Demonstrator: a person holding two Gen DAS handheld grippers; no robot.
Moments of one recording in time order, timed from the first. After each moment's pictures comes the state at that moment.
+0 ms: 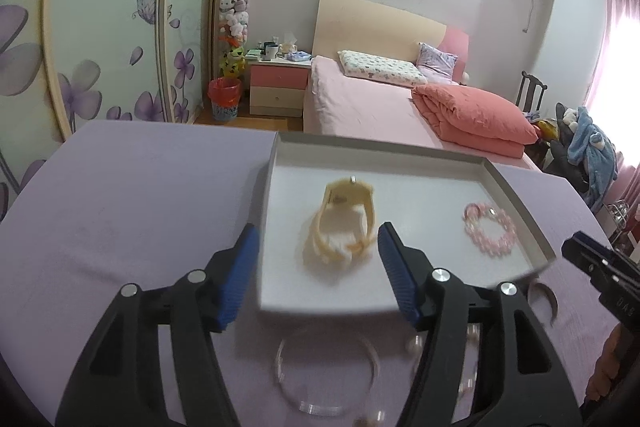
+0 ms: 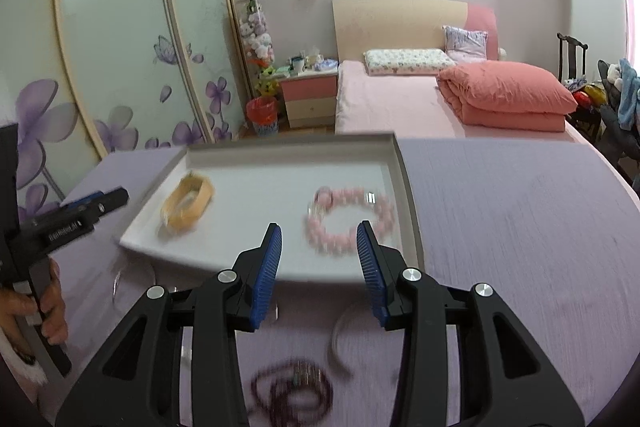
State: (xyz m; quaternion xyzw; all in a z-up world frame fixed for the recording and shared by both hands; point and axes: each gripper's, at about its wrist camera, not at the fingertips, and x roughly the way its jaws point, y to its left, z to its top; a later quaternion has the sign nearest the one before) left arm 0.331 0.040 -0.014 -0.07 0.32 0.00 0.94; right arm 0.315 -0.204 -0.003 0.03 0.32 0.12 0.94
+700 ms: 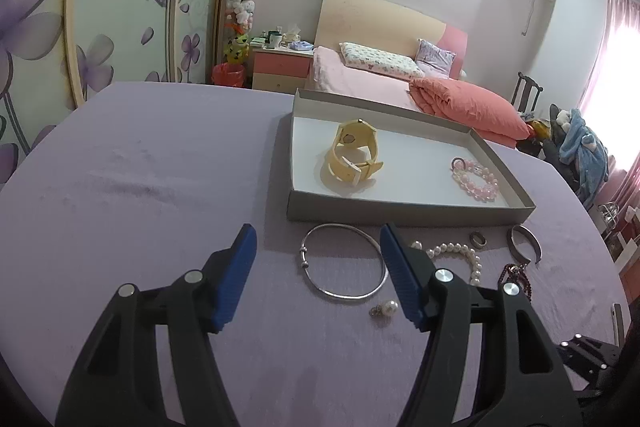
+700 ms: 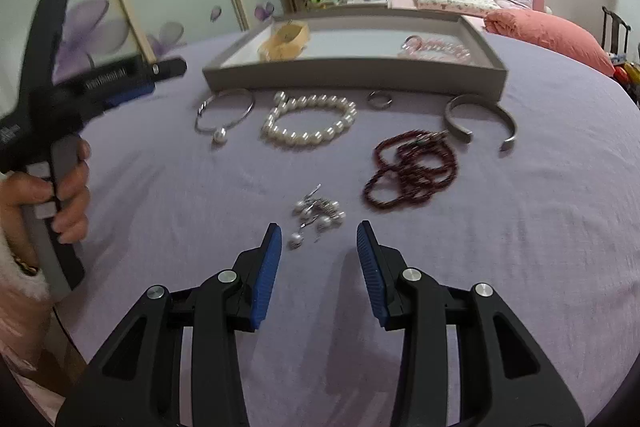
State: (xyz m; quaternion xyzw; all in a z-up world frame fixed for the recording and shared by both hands) left arm 0.253 0.055 -0.030 -0.09 0.33 -0.01 0.94; right arm 0.205 -0.152 -0.060 0.00 0.42 0.20 0.89
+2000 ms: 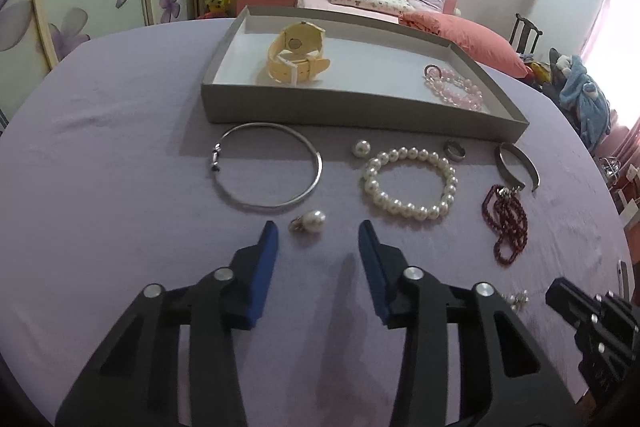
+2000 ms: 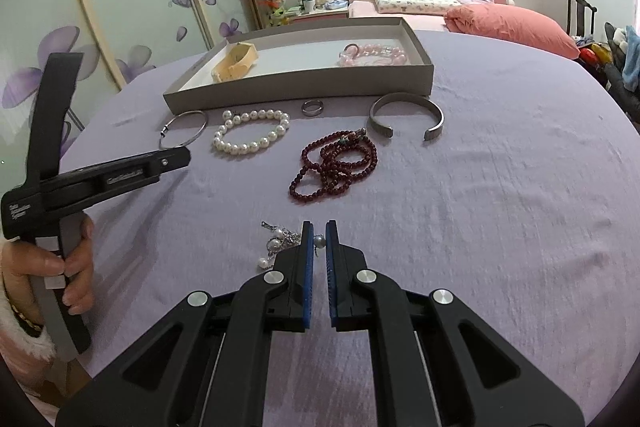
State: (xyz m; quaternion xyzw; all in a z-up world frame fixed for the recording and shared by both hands) left arm 0.256 -0.009 -0.073 -0.06 0.44 -0.02 0.90; right arm 0.192 -0.199 -0.052 0.03 0.41 0.14 0.90
